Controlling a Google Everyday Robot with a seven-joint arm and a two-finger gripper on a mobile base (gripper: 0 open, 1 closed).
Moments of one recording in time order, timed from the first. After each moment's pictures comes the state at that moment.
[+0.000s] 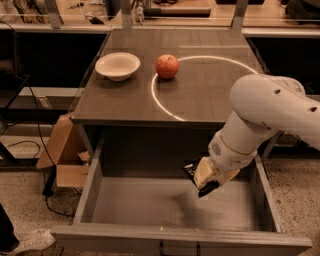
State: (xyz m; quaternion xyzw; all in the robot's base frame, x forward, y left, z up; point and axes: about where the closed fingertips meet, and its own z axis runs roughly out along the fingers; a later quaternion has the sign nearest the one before) arm 0.424 -0.135 0.726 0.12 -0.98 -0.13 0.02
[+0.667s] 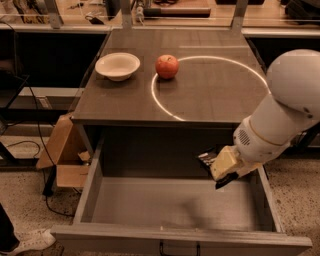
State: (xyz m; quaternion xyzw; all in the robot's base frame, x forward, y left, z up) arm 0.419 -0.171 0.778 0.11 -0.99 -0.13 -0.02
